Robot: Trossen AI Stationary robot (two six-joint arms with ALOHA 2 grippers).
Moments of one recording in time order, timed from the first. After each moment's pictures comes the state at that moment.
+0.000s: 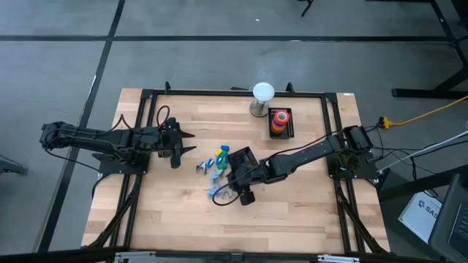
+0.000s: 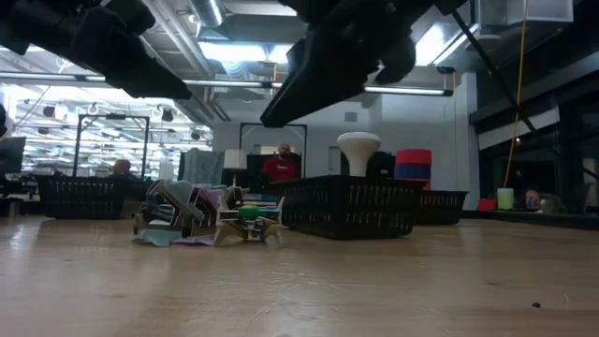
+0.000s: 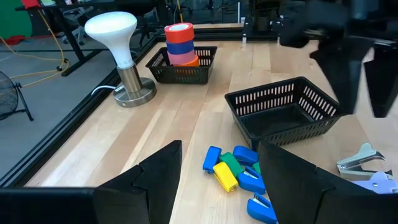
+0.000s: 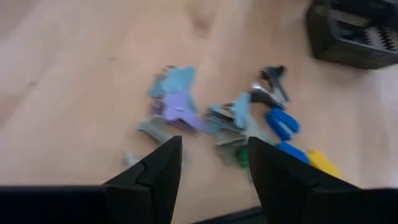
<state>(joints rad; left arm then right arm) -0.01 0.60 0.33 -0.06 -0.27 -0.01 0.30 1.90 1.30 -0.20 0.21 -0.17</state>
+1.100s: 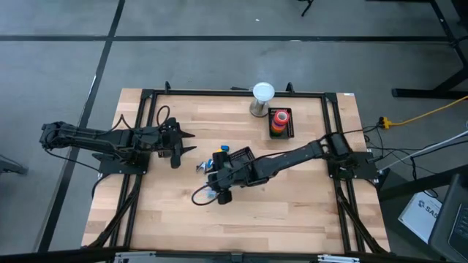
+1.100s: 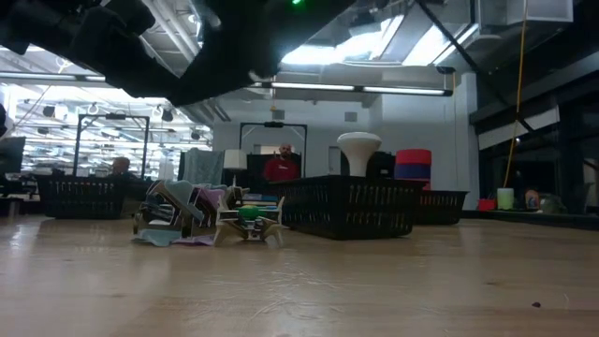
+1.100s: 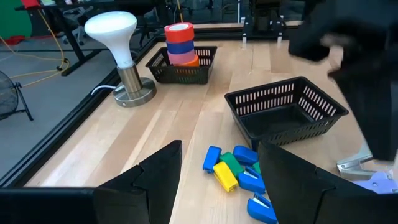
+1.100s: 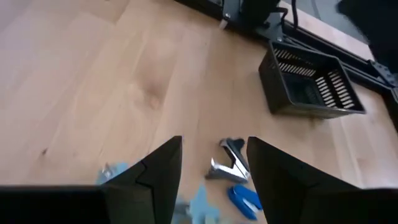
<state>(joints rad) -0.01 0.60 0.33 -0.06 -0.27 -0.01 0.28 2.13 1.62 -0.16 0.31 -0.19</state>
